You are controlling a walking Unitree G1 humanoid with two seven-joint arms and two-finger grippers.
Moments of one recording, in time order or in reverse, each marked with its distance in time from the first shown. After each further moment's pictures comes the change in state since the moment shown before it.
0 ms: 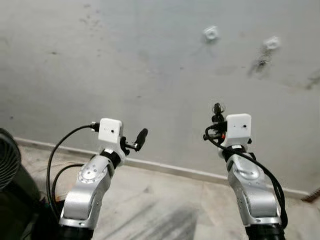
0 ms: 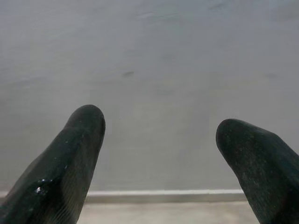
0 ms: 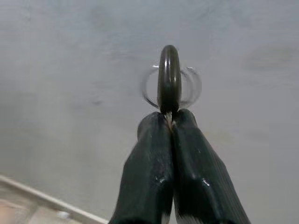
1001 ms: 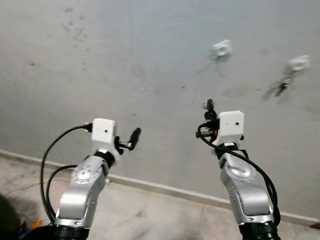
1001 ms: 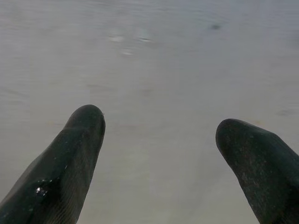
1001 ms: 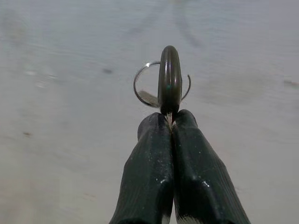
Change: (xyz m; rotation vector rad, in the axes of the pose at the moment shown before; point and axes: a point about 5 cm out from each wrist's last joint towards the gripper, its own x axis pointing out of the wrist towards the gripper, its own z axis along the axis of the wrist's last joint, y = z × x) left arm 0.004 -0.008 0.003 -0.018 -0.034 -0.015; right arm 0.001 -0.011 0.006 -0.038 -0.033 -0.048
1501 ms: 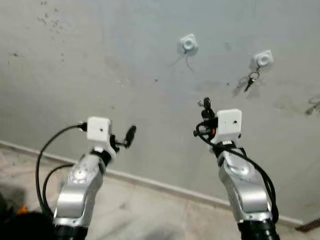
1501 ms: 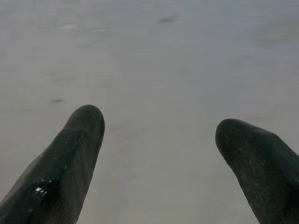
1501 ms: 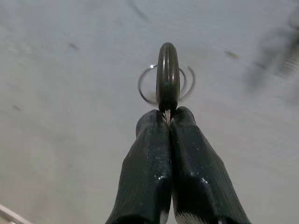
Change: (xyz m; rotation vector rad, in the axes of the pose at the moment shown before) left arm 0.002 -0.001 0.004 -0.006 -0.042 0.046; right arm -0.002 0.003 -0.004 0.036 0.003 0.052
